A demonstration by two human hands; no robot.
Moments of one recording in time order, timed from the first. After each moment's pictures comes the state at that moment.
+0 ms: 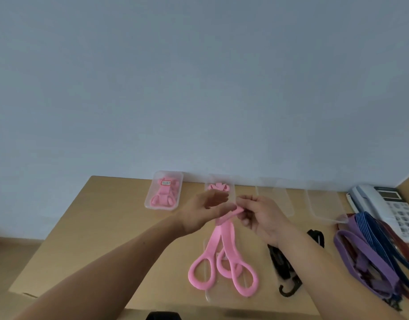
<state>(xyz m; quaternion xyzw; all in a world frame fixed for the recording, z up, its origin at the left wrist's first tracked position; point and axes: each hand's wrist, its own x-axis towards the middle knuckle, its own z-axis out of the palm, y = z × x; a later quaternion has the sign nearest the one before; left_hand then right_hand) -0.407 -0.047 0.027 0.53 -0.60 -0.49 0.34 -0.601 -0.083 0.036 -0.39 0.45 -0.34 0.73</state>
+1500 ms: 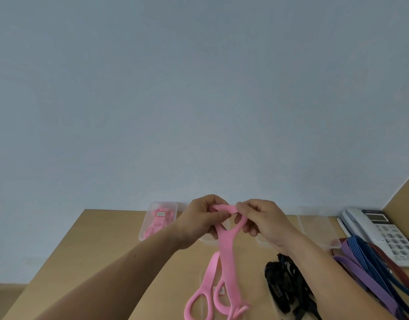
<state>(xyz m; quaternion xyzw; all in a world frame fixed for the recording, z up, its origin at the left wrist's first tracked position) -0.423 -0.058 0.089 0.47 -0.54 -0.56 0.42 -0.618 -0.086 0.097 -0.62 0.44 -0.34 0.55</state>
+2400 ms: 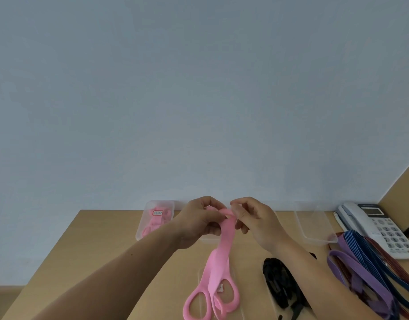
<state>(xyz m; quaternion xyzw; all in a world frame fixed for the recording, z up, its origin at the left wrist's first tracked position) -0.427 -0.064 0.088 0.50 -0.45 -0.62 0.41 -0.613 -0.082 0.076 -0.66 0.44 -0.39 0.46</state>
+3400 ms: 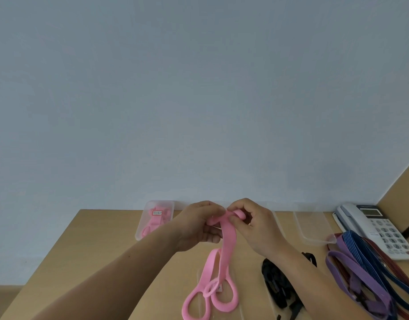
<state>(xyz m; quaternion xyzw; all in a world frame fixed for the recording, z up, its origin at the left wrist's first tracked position) -0.425 -0.058 0.091 0.47 -0.42 -0.68 0.37 -0.609 -0.075 0.072 -0.75 0.42 -0.41 0.31</state>
